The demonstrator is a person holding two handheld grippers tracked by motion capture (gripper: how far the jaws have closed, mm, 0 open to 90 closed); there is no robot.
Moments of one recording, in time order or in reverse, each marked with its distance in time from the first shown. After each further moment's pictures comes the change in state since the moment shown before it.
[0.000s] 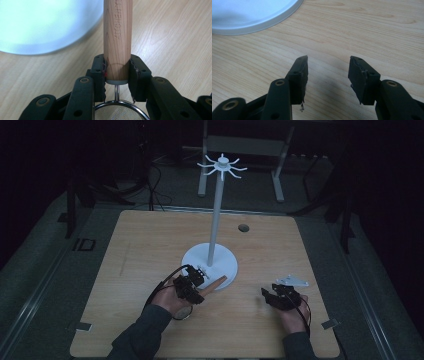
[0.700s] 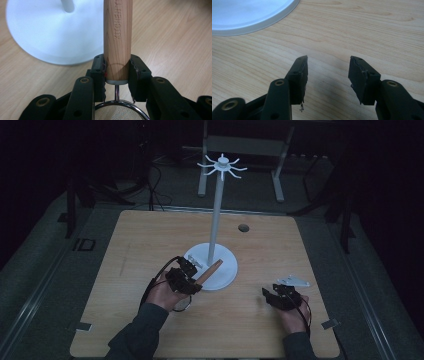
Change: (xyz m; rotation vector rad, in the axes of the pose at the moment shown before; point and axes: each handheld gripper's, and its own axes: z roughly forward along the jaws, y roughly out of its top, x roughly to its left) left arm 0.009 -0.004 -0.030 -0.179 0.054 -0.085; right arm -0.002 -0.002 0.001 0.001 -0.005 0.020
